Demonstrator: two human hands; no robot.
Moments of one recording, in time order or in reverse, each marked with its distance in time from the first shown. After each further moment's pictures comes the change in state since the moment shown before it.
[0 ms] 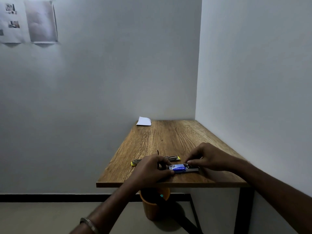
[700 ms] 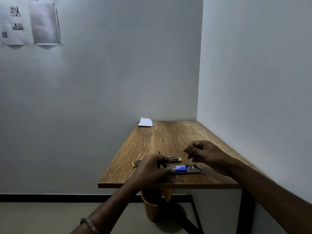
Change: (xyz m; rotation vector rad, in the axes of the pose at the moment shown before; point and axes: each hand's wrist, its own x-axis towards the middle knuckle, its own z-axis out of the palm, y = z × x) left_hand -0.001 0.001 -0.001 -0.119 0.037 -0.013; right_hand 0.005 0.004 0.015 0.730 0.178 0.159
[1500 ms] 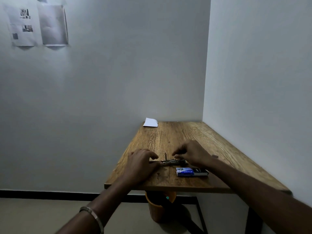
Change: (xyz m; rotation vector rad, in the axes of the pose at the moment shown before) left_hand 0.005 -0.033 -0.032 0.479 0.171 -0.116; right_hand 0.049 -0.009 0.052 -0.746 0.053 -0.131
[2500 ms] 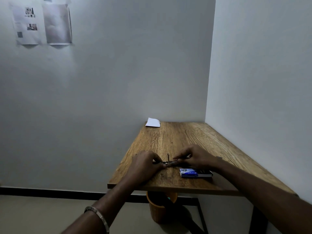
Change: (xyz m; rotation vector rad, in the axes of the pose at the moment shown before) left_hand 0.002 -0.003 0.003 -0.144 -0.059 -0.001; right_hand 0.003 0.010 -0.001 0.075 -0.185 -0.044
